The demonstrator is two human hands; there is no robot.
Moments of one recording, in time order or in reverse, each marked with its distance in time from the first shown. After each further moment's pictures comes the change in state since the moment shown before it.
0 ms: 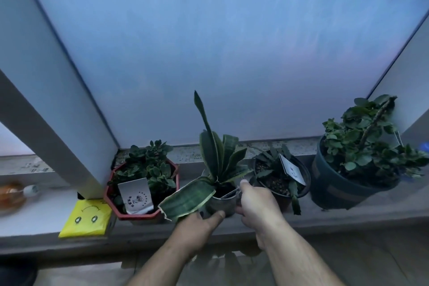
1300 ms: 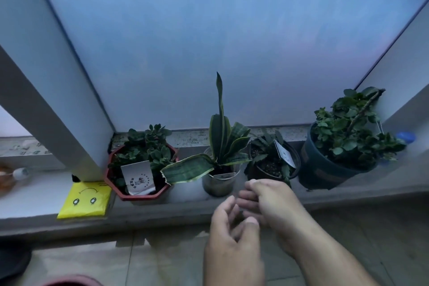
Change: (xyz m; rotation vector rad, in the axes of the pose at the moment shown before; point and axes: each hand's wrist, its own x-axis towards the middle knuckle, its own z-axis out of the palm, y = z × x) left_hand -0.142 0.067 0.035 -0.759 0.174 -0.010; right_hand -0.074 -0.014 -0.036 0.031 -0.101 0.048
